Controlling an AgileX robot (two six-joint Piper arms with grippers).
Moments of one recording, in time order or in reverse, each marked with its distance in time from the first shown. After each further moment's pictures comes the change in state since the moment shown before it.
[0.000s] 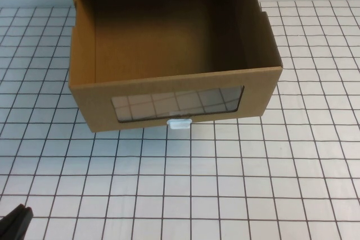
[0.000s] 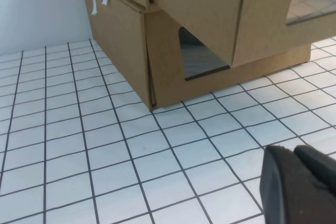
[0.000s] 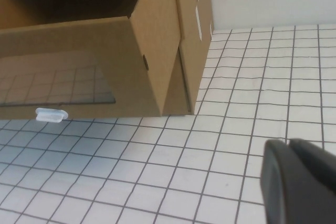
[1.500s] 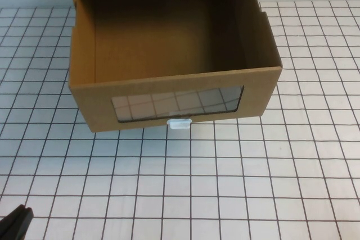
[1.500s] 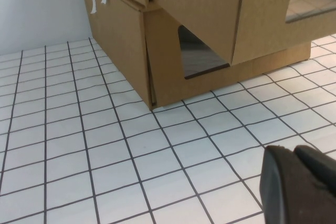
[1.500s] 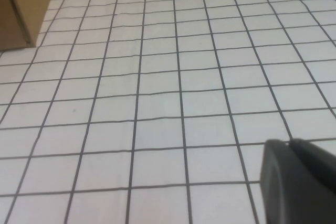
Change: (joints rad) right arm -0.320 -0.190 0.354 -0.104 -0.035 0.000; left arm 0.000 0.000 0.000 0.007 0.006 0.000
